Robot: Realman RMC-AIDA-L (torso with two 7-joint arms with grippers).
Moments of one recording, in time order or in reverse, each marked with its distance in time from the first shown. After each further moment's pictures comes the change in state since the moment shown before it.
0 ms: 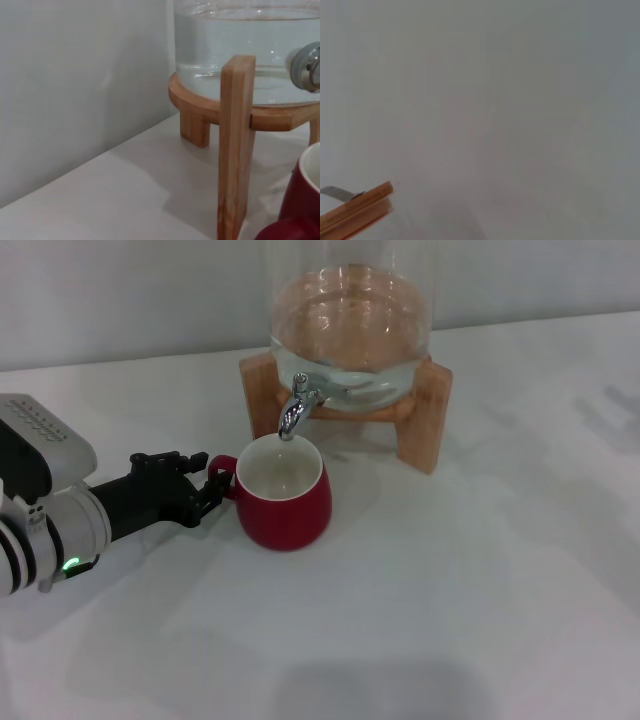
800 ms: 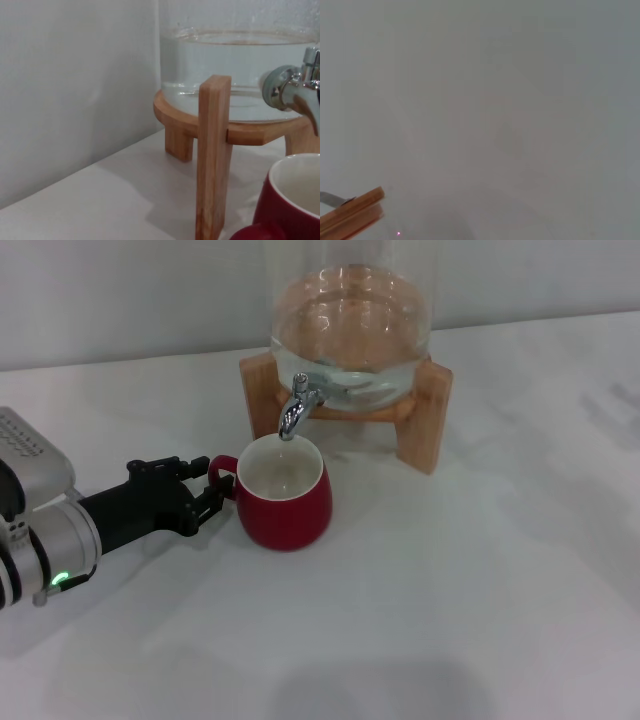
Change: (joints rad) left arm 0.052 0.000 0.000 0.035 -0.008 -0.104 -0.006; right arm 0.004 -0.002 0.012 0.004 0.001 -0.011 -0.003
